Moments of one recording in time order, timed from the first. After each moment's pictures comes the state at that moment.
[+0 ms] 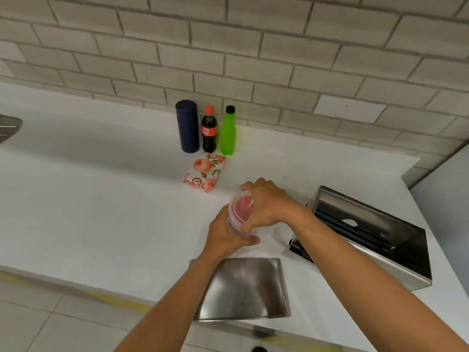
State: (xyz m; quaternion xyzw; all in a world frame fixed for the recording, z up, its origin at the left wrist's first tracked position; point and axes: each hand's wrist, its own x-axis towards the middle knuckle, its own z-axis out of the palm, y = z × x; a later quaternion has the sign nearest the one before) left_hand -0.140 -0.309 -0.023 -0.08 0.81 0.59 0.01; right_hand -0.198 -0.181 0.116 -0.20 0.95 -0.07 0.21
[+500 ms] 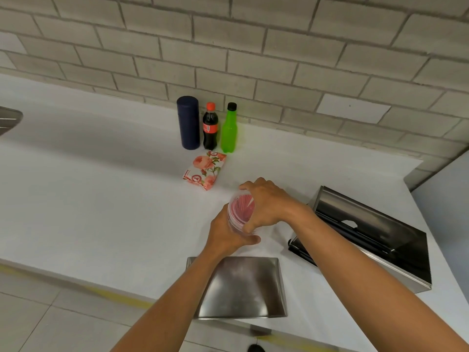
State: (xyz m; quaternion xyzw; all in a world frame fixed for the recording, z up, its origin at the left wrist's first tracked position) left_hand -0.145 -0.300 -0.027 -0.08 0.82 0.57 0.01; right_hand -0.205 -0.177 0.110 -0.22 0.95 -0.07 0.23
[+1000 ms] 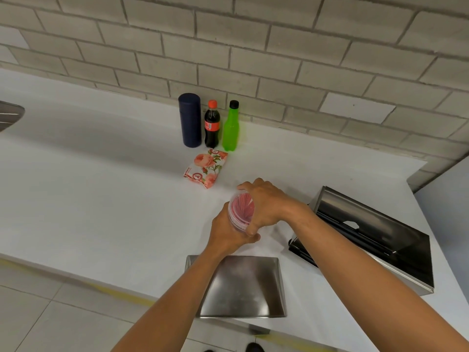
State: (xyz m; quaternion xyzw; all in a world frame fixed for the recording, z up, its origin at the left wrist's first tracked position) left_hand -0.151 -0.294 -0.035 -0.10 0.82 0.56 0.00; right_hand -0.212 -0.178 0.101 -0.24 0.94 -0.05 0.25
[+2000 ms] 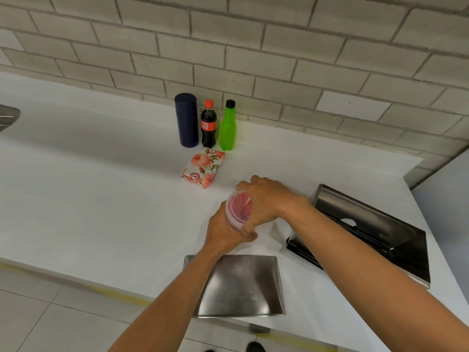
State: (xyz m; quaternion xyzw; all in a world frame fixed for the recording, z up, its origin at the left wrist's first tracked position) left_hand -0.149 -0.294 -0.028 -0.10 0.83 0.54 0.00; right_hand -0.213 -0.177 0.111 -0.28 0.94 0.02 0.21
